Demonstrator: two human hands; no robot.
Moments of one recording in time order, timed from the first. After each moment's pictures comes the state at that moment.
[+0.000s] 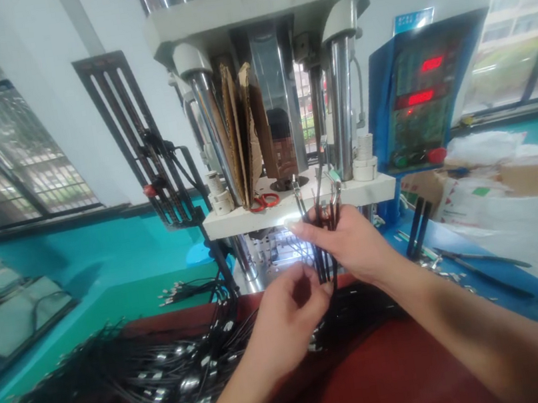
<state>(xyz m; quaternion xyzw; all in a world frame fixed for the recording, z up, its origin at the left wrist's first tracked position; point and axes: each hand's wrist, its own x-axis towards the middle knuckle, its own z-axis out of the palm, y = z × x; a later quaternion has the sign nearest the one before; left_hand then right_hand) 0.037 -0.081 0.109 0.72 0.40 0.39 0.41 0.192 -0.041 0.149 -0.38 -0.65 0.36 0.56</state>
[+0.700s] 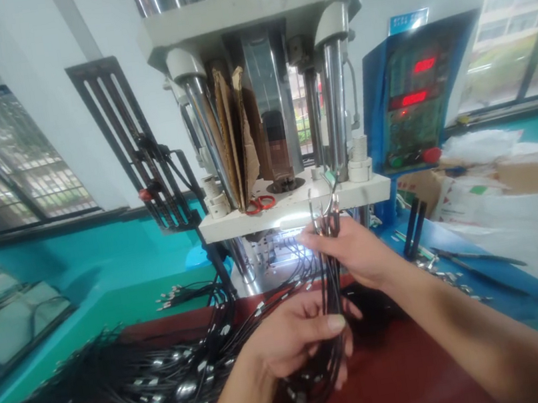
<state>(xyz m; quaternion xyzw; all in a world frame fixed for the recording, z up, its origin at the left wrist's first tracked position) 0.033 -0.060 0.071 0.52 0.16 0.17 0.82 0.208 -0.035 0.127 -0.34 -0.61 0.47 0.54</state>
